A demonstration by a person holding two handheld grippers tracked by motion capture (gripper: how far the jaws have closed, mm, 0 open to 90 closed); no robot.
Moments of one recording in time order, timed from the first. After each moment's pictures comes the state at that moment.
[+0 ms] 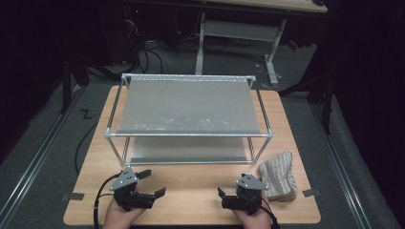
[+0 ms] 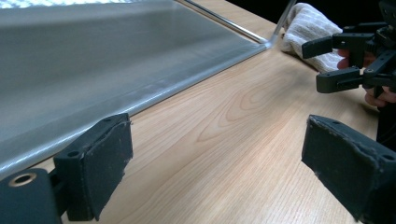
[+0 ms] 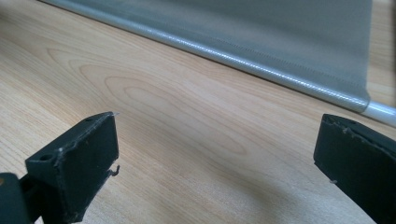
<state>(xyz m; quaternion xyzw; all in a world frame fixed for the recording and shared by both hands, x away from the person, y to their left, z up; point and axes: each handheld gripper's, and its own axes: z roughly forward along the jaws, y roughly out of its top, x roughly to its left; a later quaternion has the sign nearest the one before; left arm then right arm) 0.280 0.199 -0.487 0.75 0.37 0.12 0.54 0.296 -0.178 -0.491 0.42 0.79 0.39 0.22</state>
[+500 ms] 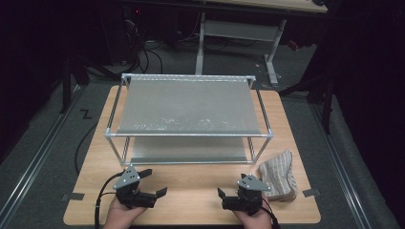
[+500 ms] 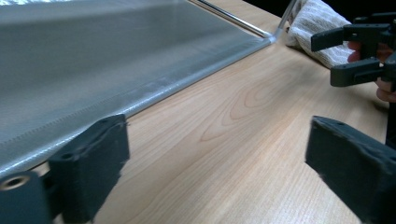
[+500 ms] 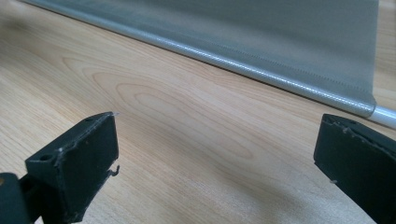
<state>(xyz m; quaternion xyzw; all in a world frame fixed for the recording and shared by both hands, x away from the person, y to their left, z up) 0.284 0.196 -0.489 0.75 0.37 0.12 0.53 0.294 -0.179 -0.489 0.42 0.78 0.41 0.21</state>
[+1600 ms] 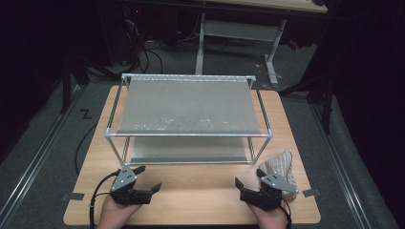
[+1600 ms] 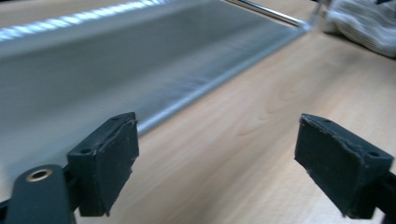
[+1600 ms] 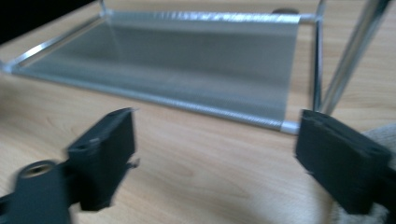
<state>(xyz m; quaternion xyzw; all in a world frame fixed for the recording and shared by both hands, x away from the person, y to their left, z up) 0.280 0.214 -0.477 0.76 0.38 0.20 0.49 0.292 -0.226 -0.465 0.46 0.71 0.47 0.23</state>
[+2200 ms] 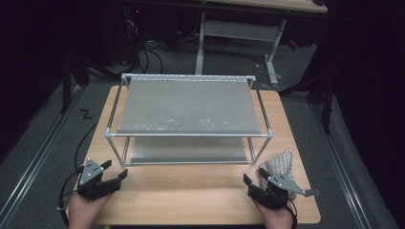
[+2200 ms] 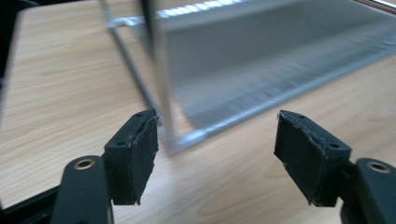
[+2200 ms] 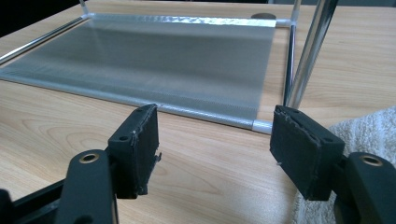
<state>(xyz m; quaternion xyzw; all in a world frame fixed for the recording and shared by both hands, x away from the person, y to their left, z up) 0.278 0.290 -0.470 0.71 0.48 0.29 0.43 0.292 -0.239 -0.464 0.47 0.71 0.47 0.26</state>
